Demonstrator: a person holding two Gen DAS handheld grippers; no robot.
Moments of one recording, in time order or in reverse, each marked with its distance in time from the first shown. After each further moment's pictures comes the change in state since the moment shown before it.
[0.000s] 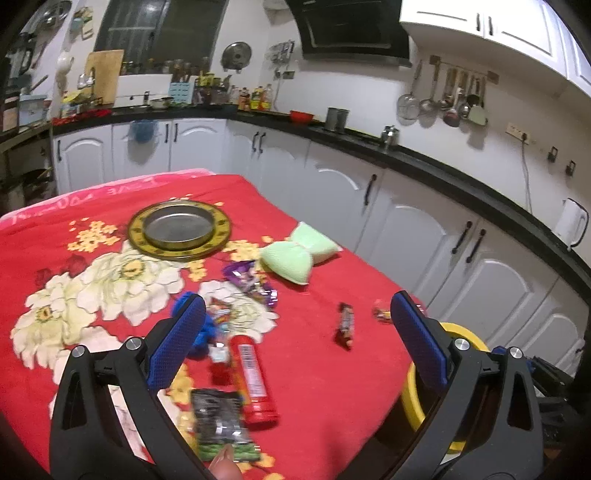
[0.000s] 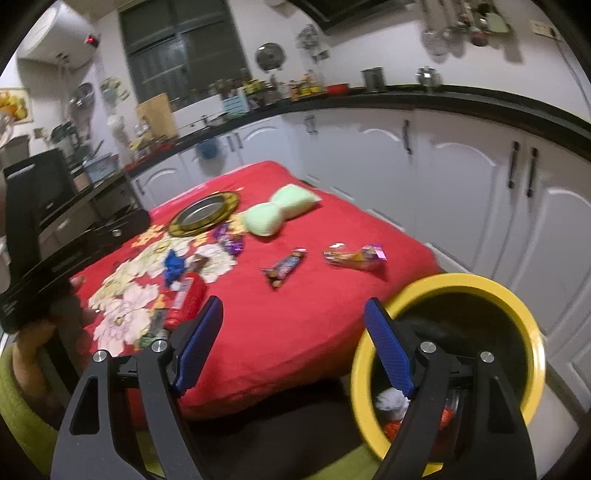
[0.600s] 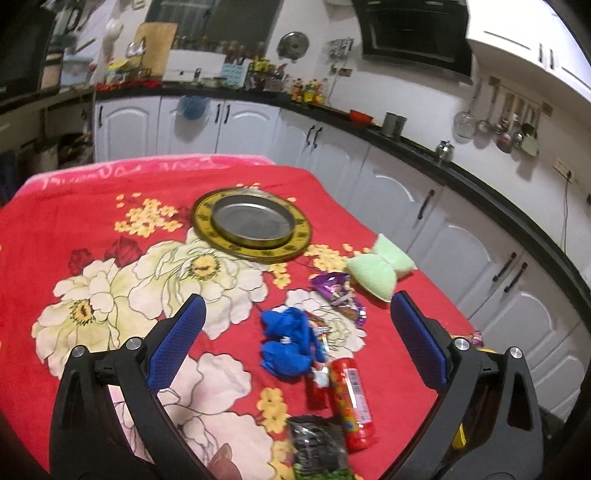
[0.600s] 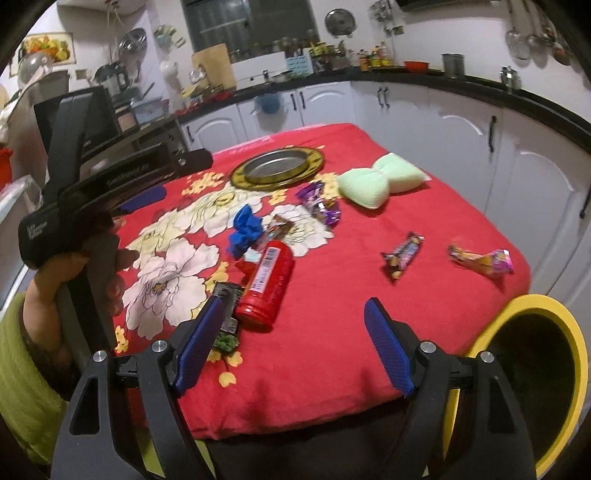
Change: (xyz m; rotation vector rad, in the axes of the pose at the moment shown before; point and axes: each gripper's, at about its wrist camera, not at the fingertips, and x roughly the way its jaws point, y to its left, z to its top) left arm 0.017 0.094 0.015 -0.152 0.031 0.105; right arm 0.067 0.092 -0.001 -0.167 0.150 0.145
